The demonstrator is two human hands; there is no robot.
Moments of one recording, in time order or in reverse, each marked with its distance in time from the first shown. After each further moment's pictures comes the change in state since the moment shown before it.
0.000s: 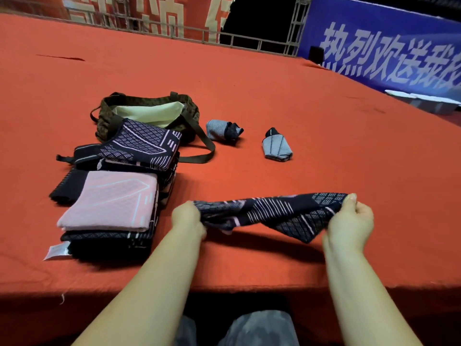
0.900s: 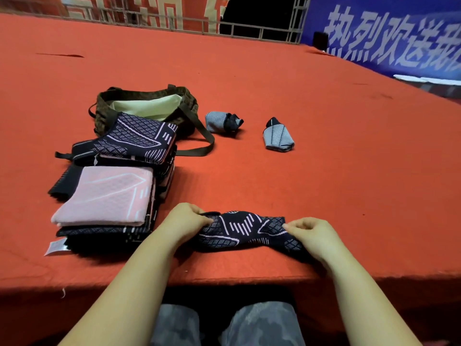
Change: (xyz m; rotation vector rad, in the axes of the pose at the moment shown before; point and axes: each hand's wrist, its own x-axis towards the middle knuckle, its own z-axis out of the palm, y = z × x) left_hand -0.009 0.007 -0.045 1.302 -0.331 0.449; right_hand -0.009 0.042 -0.024 -0.617 -0.787 0.110
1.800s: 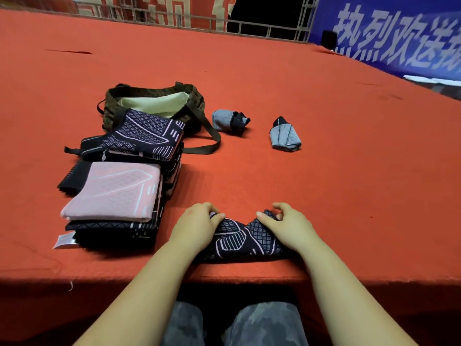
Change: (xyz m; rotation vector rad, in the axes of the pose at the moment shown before) left_hand -0.007 -0.008 0.017 0.307 0.164 0.236; right_hand 0.014 -0.030 0.037 -0.433 -0.082 -0.136
